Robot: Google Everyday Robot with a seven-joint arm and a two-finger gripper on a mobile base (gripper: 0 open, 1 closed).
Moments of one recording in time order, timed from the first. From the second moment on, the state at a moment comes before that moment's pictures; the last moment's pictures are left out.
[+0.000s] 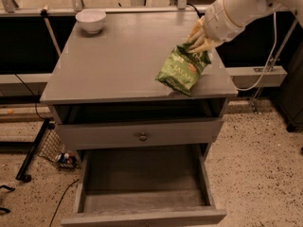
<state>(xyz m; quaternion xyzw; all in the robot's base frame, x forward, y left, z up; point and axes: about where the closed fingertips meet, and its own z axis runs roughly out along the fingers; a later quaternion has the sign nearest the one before) 0.663 -0.122 0.932 -0.79 0.51 -0.04 0.34</state>
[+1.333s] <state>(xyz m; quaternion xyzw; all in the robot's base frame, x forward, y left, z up) 0.679 -0.112 0.921 -0.79 0.51 -0.02 0.33</state>
